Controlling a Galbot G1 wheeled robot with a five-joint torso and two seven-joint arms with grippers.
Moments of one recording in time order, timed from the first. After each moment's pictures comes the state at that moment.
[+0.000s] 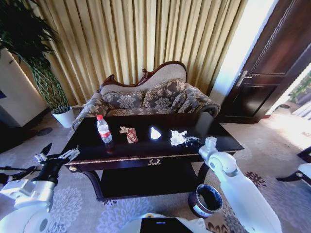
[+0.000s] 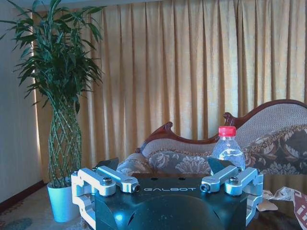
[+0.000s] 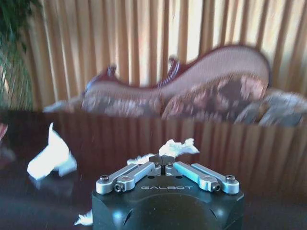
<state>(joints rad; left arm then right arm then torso) 1.80 -1.33 -1.10 -2.50 -0.51 0.31 -0.04 -1.18 1.01 0.50 1.99 0.56 -0.47 -0.05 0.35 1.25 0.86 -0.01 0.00</state>
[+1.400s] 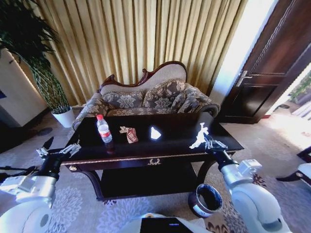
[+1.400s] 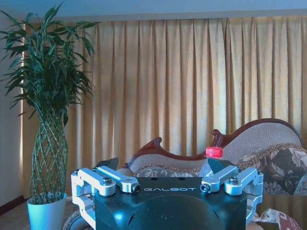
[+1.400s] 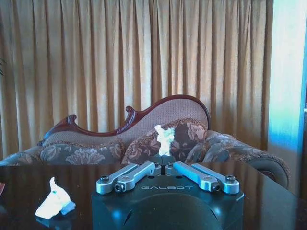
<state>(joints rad) 1.75 -1.30 -1.09 -2.49 -0.56 0.27 -0.02 -1.67 1.20 0.78 2.48 0.49 -0.36 0.10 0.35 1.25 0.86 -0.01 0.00</state>
